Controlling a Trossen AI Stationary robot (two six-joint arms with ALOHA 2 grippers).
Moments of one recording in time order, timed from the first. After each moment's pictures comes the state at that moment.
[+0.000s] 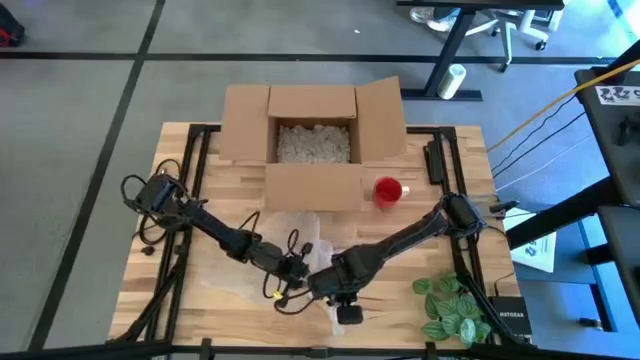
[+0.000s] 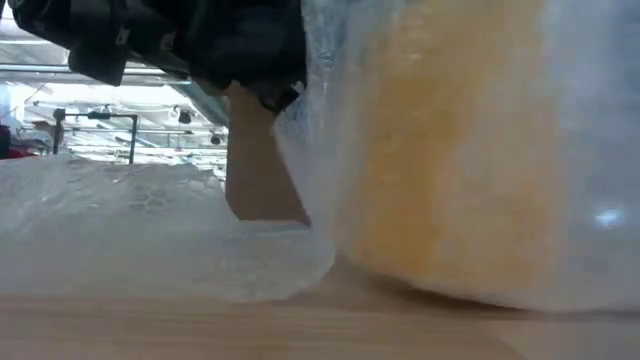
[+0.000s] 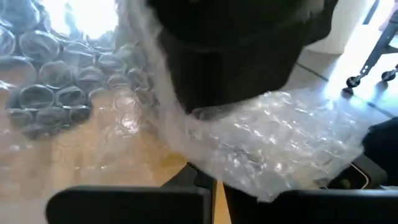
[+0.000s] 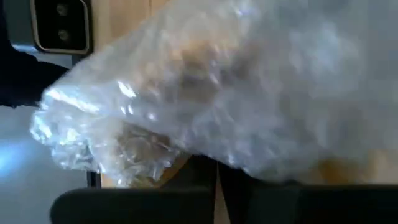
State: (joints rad) left arm -0.41 1.84 0.79 0.82 -0.03 -0.07; right arm 0.44 2.13 1.79 -1.04 -0.25 0.41
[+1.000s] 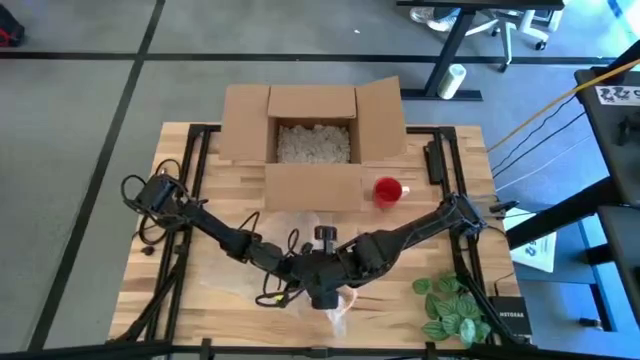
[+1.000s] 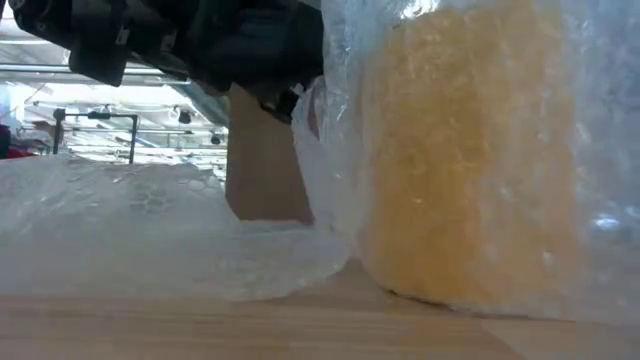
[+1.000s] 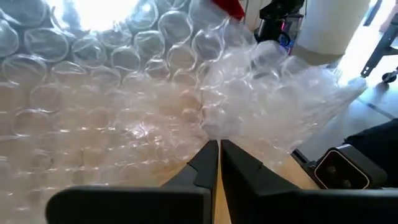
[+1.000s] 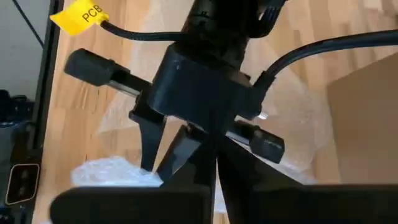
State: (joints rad) left arm -0.41 1.84 0.79 0.83 -0.03 -0.07; right arm 0.45 2.13 2.18 -1.11 0.33 0.34
